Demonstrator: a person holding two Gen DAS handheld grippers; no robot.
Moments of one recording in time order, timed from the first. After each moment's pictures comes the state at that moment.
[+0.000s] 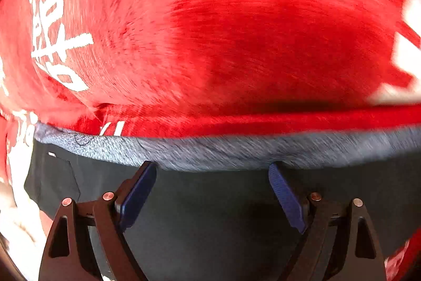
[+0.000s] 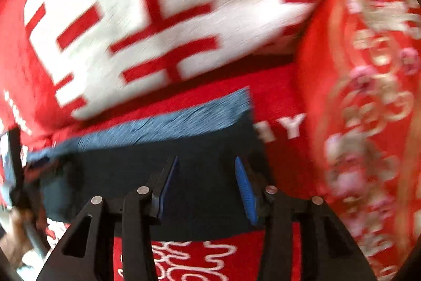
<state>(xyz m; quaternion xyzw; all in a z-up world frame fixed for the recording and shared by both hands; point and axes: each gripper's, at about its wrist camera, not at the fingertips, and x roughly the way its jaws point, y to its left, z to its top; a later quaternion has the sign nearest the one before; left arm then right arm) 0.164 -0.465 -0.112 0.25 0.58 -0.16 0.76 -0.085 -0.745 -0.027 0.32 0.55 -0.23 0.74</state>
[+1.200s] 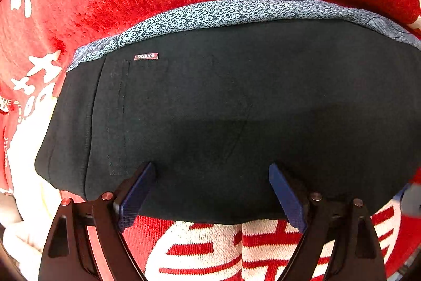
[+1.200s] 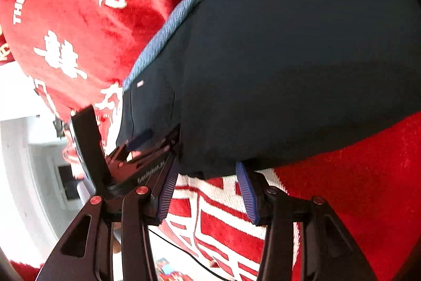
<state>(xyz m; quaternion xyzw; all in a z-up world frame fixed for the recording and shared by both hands) 0.213 -0.167 -0.152 0.27 0.59 -0.21 0.73 0.049 -0.385 -0.131 0.54 0.51 0.00 0.67</state>
